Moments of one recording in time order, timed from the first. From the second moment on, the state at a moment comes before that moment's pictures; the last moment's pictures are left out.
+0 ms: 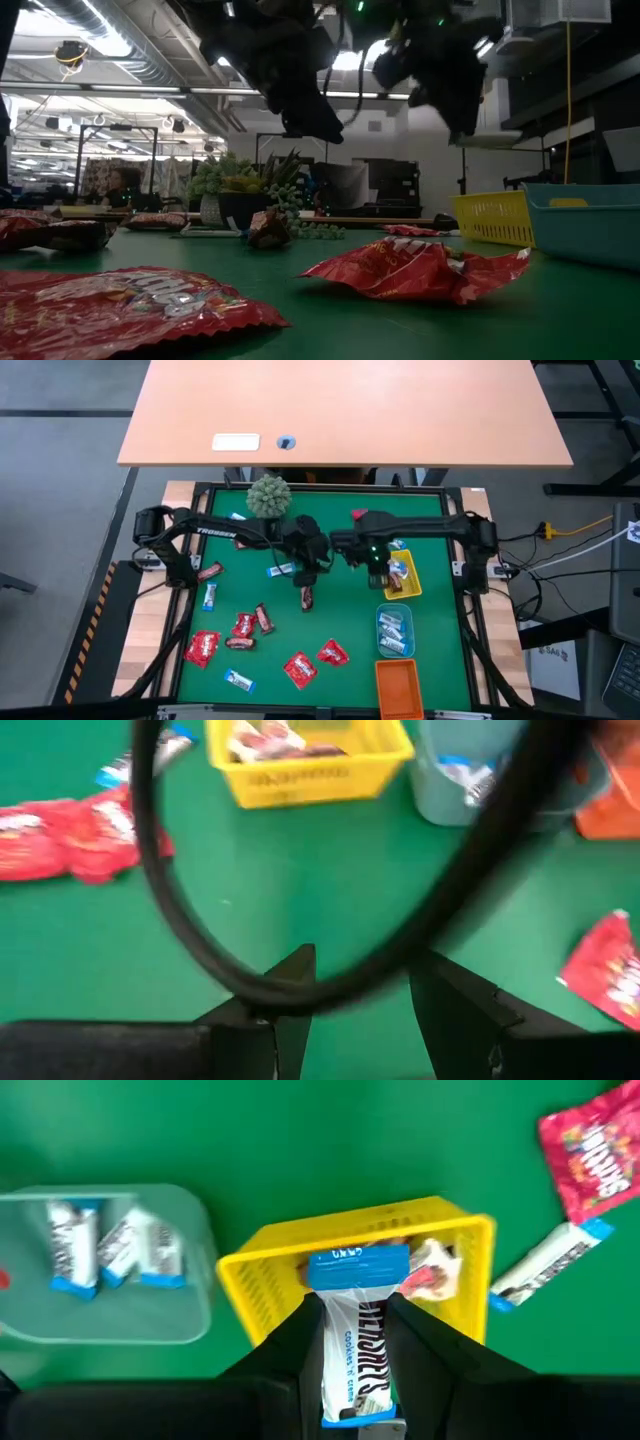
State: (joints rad) left arm 0.15 1.68 1.11 -0.19 0.23 0.03; right arm -0.05 1.89 1.69 -1.57 -0.08 -0.07
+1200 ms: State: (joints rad) left arm -0.12 1.68 1.11 -0.31 0.20 -0.25; right arm 0.38 1.82 1.56 -1.36 -0.15 0.10
